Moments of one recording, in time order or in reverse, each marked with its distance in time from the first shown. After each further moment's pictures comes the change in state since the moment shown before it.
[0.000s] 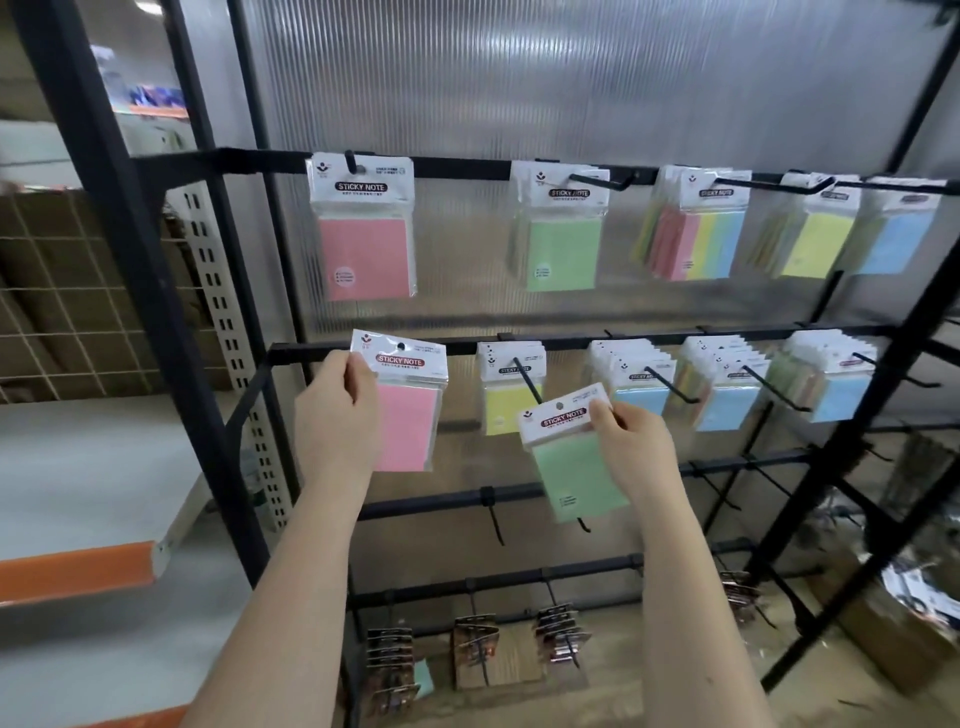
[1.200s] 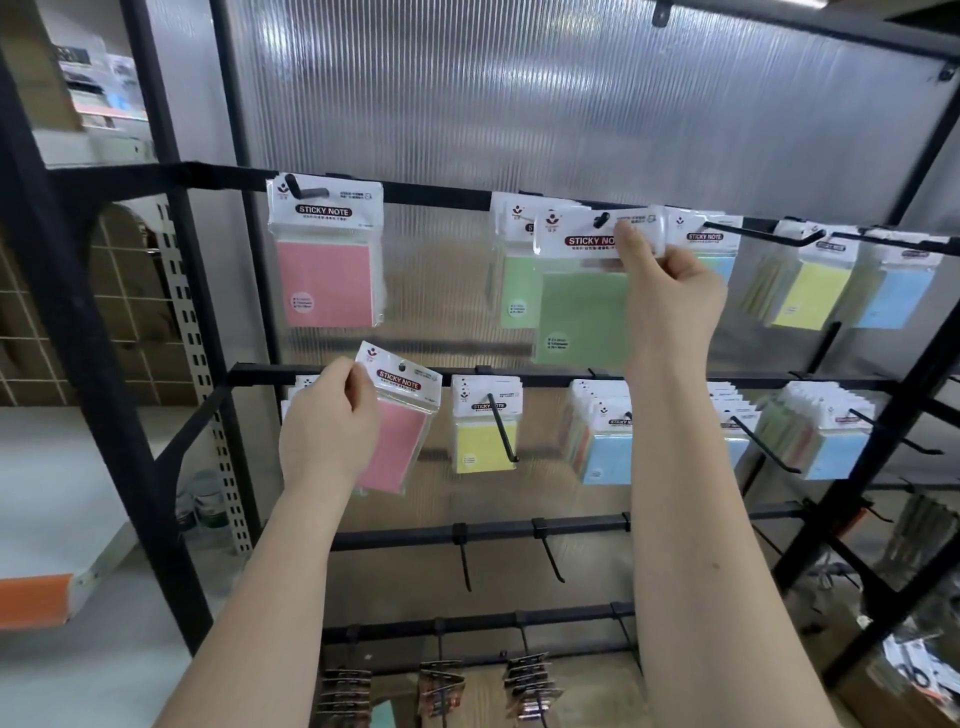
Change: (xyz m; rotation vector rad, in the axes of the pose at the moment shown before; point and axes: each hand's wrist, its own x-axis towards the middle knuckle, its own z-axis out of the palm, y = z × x) left_hand 0.013 0.030 0.032 0.093 -0.067 -0.012; right_hand 0.073 -0.116 -0.055 0.745 0.268 -0.212
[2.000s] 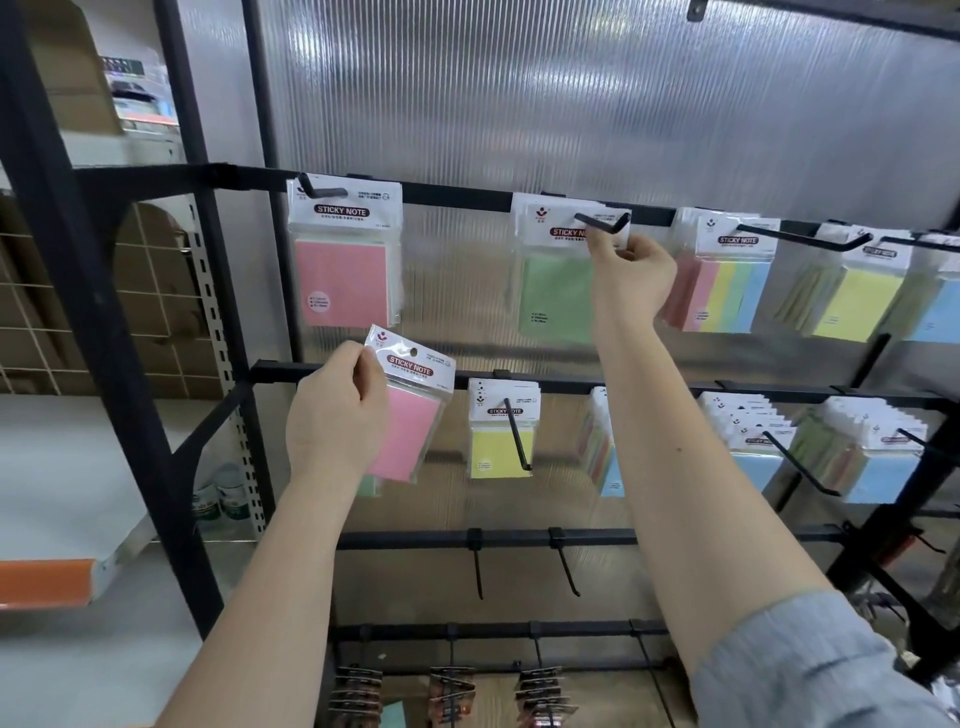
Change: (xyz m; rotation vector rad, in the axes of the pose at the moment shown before) left_hand 0.004 0.007 -0.004 0.021 0.090 0.053; right_hand 0.057 0.051 0.049 -0.086 0.022 0.056
